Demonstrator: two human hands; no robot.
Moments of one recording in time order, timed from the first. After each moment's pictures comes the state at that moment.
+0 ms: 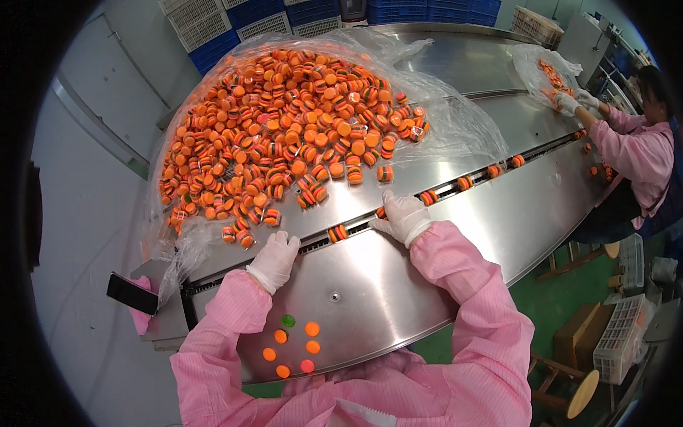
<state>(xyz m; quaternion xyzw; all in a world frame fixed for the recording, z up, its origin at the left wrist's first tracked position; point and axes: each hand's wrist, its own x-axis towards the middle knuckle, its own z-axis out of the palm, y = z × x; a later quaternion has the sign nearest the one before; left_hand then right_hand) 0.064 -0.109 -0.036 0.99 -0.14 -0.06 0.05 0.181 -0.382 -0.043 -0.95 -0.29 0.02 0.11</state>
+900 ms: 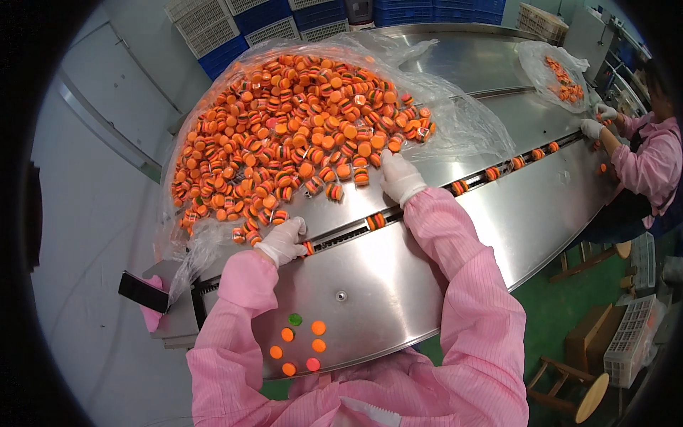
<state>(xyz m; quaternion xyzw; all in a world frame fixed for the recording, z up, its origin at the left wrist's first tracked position) 0.104 -0.093 -0.037 0.96 -0.07 -0.18 0.22 0.250 -0.351 -0.046 -0.95 -0.22 -0.01 0.23</state>
